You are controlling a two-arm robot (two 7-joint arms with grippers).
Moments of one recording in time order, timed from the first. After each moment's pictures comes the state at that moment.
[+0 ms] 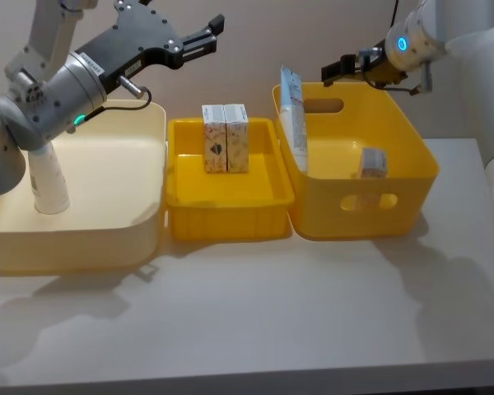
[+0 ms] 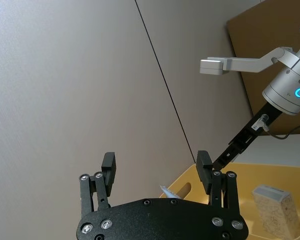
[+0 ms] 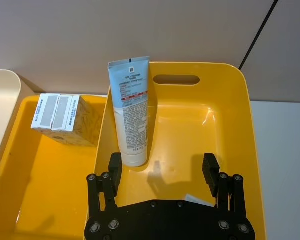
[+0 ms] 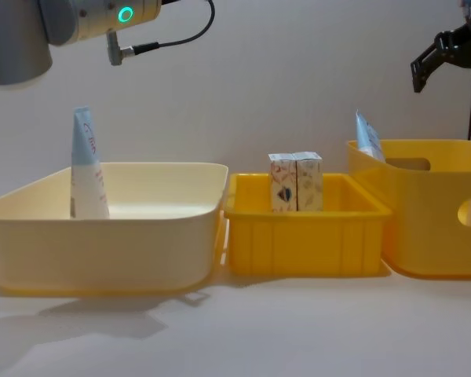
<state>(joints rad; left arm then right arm) -0.83 0.19 0.44 -1.17 -0.31 -0.16 -0.52 1.10 0.06 -0.04 -0.96 0.03 1.22 0.12</state>
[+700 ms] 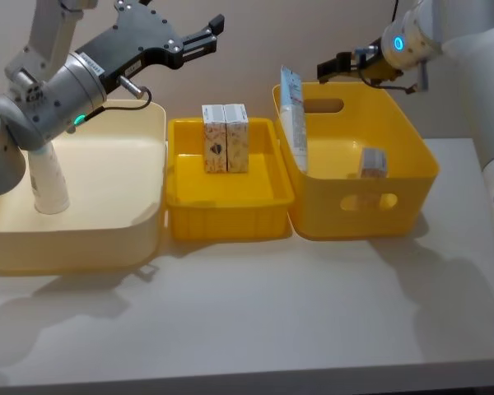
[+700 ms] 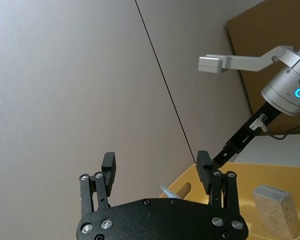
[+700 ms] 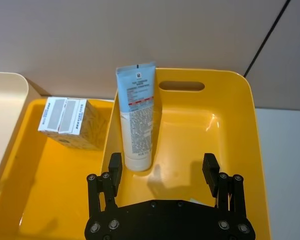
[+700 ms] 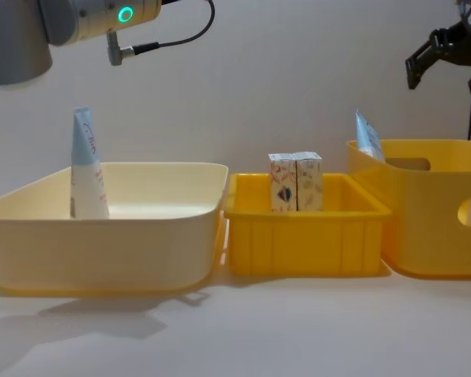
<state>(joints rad) -0.83 0.19 0.44 -1.17 -0.31 -0.16 -0.52 1.09 0.06 -0.05 -0.98 0.03 1.20 0.13</state>
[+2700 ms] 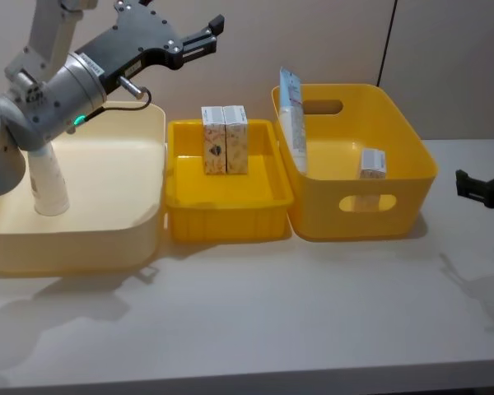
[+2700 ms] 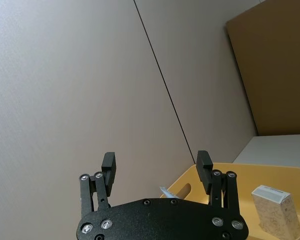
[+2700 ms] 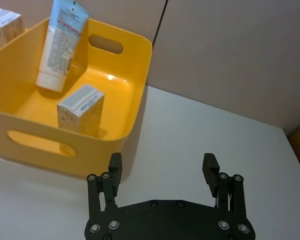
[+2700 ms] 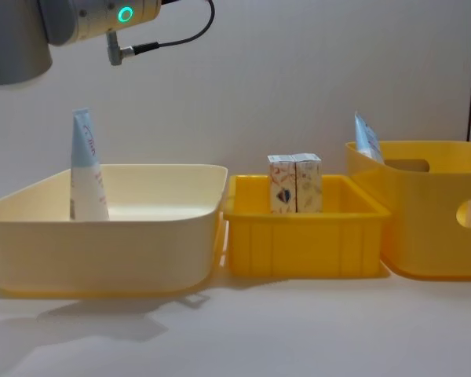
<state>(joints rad) -0.83 0.19 0.44 -1.17 -0.31 -0.16 -0.52 0.16 0.43 0.13 -1.88 -0.02 0.77 0.34</state>
